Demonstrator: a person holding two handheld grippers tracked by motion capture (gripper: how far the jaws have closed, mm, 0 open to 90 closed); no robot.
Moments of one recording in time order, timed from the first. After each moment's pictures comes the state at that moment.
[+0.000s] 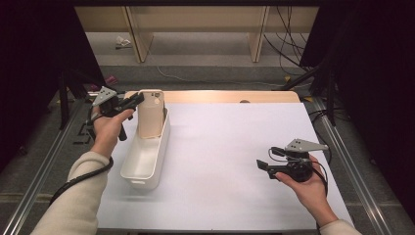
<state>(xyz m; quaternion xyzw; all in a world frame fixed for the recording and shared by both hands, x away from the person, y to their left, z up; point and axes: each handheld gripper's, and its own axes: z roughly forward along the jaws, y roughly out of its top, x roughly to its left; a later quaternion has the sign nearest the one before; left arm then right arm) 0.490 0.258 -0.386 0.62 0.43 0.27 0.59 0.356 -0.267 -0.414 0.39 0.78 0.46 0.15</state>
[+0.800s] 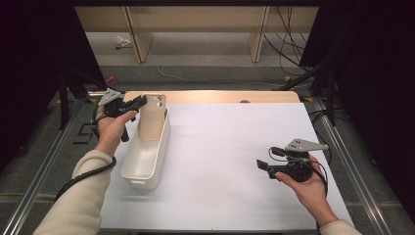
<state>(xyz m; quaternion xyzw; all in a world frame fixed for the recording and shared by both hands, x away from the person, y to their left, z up) 0.499 0.256 -0.400 0.64 0.44 0.26 0.57 0.356 -0.267 -0.415 0.39 0.78 0.46 0.15</state>
